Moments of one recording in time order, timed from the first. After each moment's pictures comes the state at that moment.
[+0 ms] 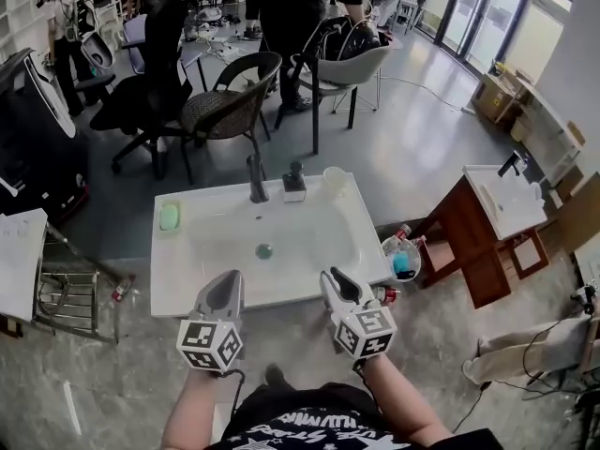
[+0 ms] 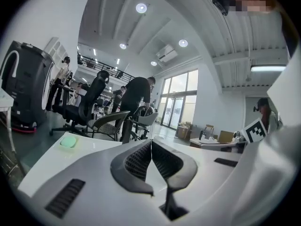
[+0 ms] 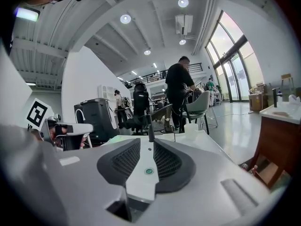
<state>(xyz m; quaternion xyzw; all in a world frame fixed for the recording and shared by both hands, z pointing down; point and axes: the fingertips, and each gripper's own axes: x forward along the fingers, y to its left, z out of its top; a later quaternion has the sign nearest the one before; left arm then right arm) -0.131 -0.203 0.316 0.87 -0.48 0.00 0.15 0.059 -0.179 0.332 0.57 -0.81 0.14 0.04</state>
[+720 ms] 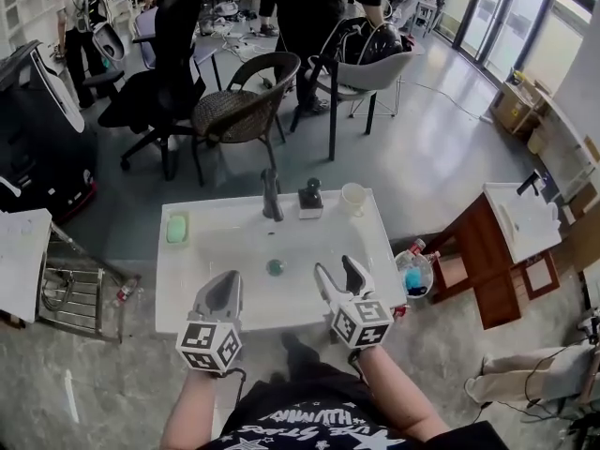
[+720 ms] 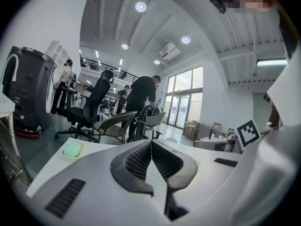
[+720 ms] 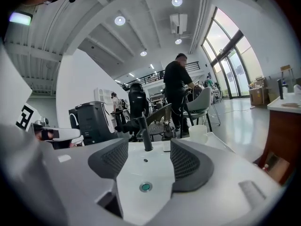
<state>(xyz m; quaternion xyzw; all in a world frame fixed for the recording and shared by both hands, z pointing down) -0.154 -0.268 0.324 0.85 -0.51 0.01 0.15 0.048 -0.280 0.345 0.57 -0.80 0.15 0.02</state>
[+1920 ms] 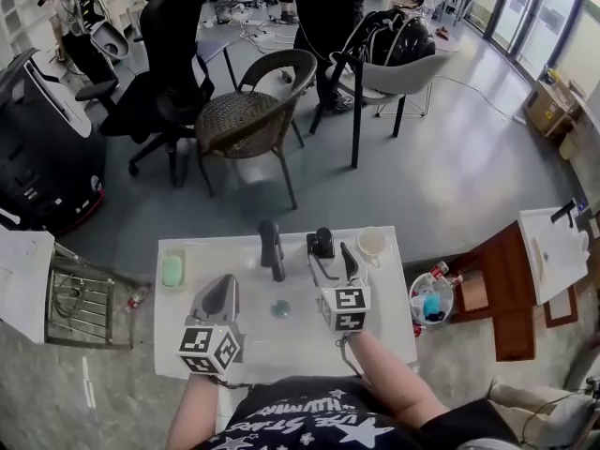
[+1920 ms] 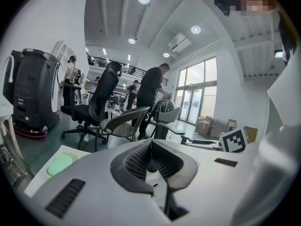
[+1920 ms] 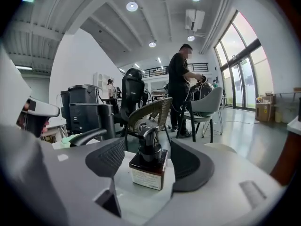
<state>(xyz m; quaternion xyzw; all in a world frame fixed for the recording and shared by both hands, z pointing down) -0.144 -0.414 0.340 0.81 -0.56 0.04 0.17 0.062 -0.481 0.392 0.57 -0.81 0.11 0.10</state>
